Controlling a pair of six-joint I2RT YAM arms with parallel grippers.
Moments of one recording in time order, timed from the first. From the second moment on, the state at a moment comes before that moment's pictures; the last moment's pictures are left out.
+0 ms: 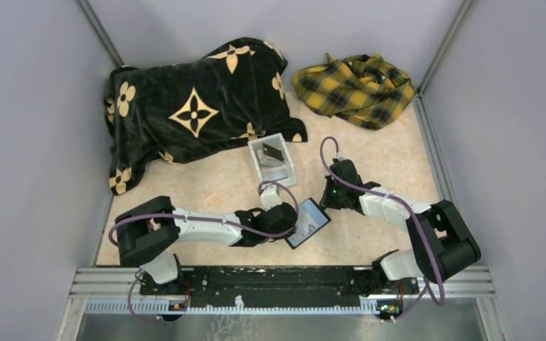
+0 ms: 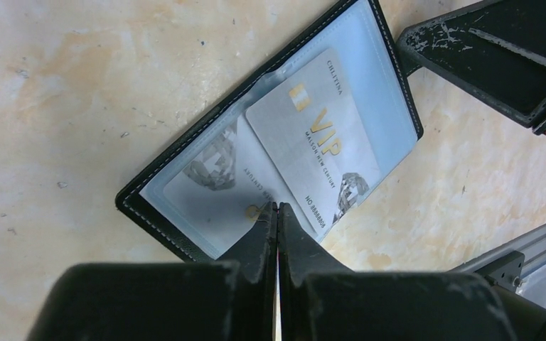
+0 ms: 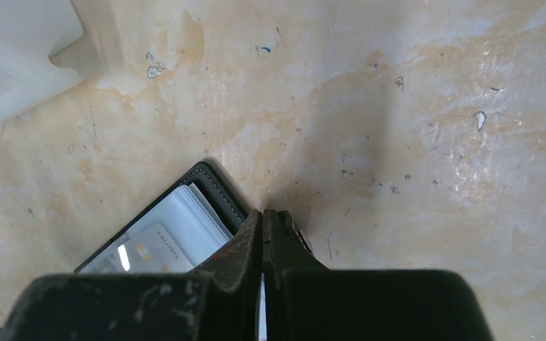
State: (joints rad) left arm -1.23 1.64 0.77 0.01 -0.40 -1.26; right arm 0.47 1.36 0.58 -0.17 -0.04 0.61
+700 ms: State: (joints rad) left arm -1.23 1.73 0.86 0.03 -0.40 -1.22; right arm 0.47 1.37 0.58 -0.16 -0.04 0.61
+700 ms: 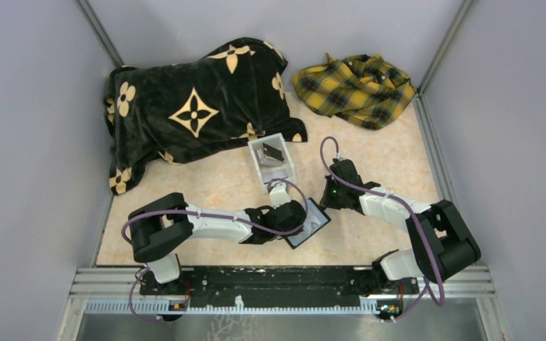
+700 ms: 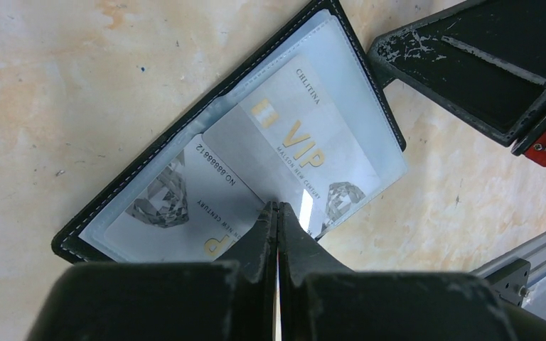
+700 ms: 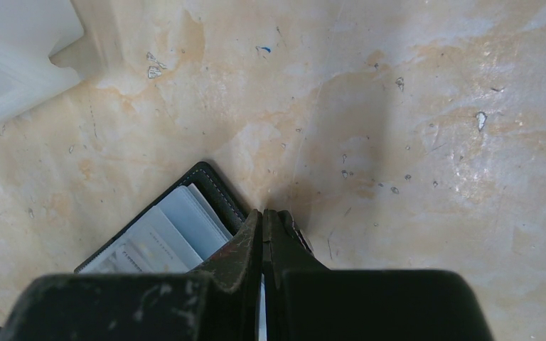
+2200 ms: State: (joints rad) left arm -1.35 1.67 0.85 -0.03 -0.56 -1.13; right arm 0.47 1.38 0.58 -0.13 -0.07 0.61
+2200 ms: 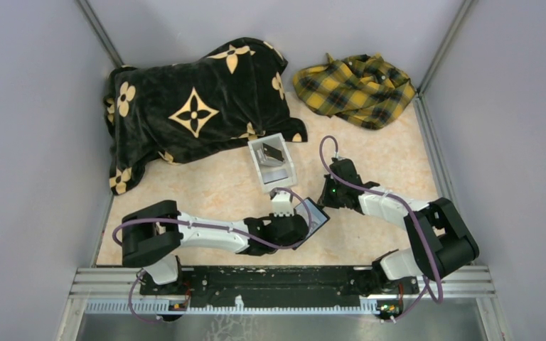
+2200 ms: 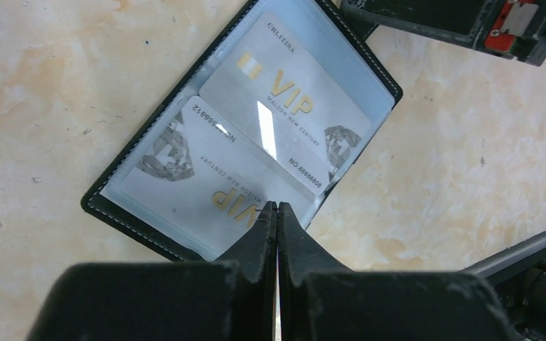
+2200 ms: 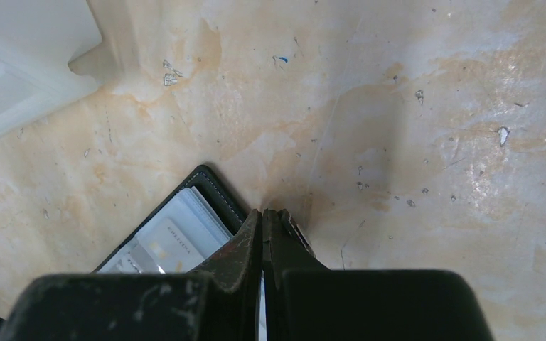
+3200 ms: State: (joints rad) left arm -1.35 1.82 1.00 -0.16 -0.71 -1.10; right arm 0.47 1.38 0.58 -0.13 -0.07 0.61
